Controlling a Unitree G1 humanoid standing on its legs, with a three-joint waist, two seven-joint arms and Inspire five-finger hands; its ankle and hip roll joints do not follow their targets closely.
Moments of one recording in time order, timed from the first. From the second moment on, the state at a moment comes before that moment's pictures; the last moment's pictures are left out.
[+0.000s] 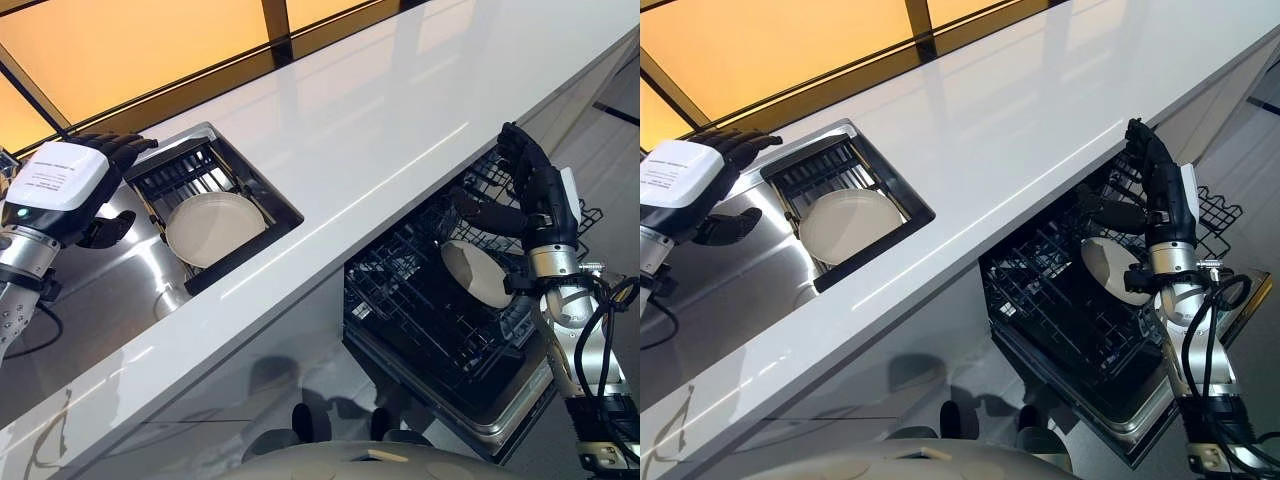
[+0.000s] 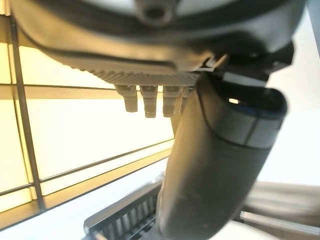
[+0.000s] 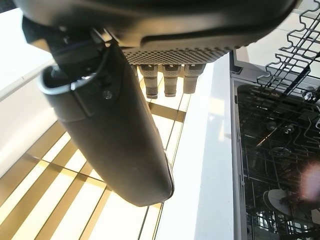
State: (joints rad) left arm 0.15 1.04 0.36 -0.03 0.51 -0.31 0.09; right arm -0.03 -0.61 -0.10 -0.06 0.21 -0.15 -0.14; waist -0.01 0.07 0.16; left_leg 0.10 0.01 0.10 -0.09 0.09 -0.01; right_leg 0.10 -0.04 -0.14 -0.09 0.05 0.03
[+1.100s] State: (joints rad) left arm -0.29 0.80 -0.01 0.31 -0.19 0.22 -0.21; right arm -0.06 -0.55 0.02 -0.06 0.17 -0.16 -0.12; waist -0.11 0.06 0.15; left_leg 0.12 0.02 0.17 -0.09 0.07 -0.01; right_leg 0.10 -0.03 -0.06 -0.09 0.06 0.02
